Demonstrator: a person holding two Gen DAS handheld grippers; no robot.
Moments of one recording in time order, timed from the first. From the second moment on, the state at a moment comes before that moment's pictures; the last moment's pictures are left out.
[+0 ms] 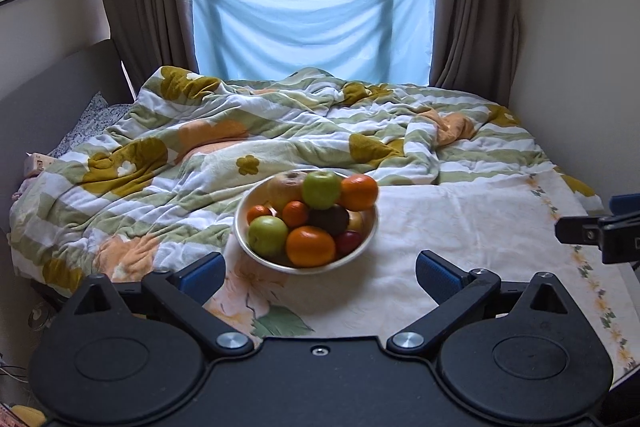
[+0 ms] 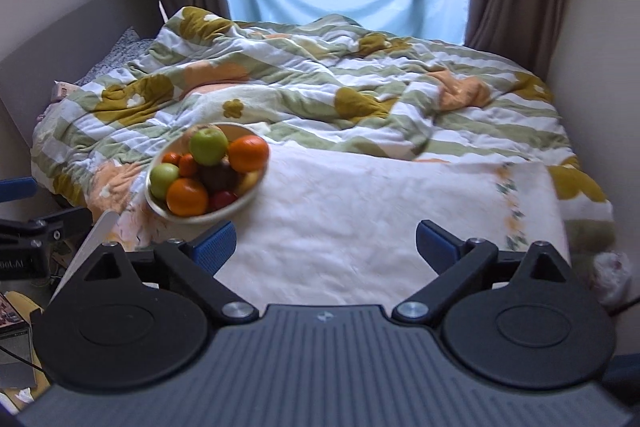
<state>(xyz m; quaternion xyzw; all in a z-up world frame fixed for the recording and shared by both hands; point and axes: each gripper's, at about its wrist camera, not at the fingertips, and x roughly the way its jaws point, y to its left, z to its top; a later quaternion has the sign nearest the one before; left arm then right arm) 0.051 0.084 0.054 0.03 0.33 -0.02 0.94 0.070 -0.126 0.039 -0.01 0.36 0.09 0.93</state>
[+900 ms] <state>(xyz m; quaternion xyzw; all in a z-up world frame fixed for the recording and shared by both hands) 0.001 0.024 0.046 0.05 0.34 -0.03 0.94 -0.019 -0.194 0.027 0.02 0.39 0.01 0.92</state>
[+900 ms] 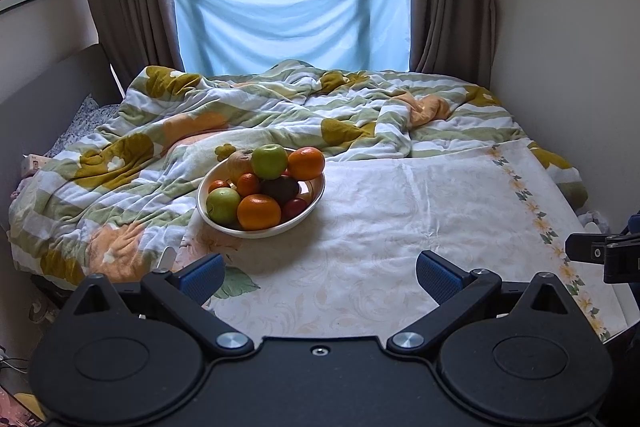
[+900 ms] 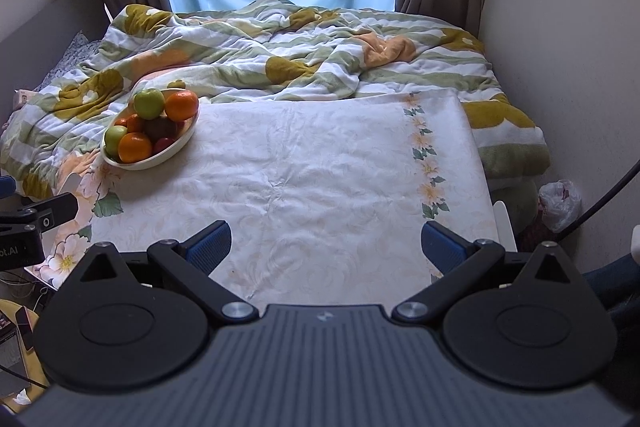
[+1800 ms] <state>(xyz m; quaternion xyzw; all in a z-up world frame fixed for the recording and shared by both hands) -0.001 0.030 0.045 0.06 0.34 -0.02 0.94 -0.020 -0.194 0.024 0.02 0.39 -0.01 0.92</state>
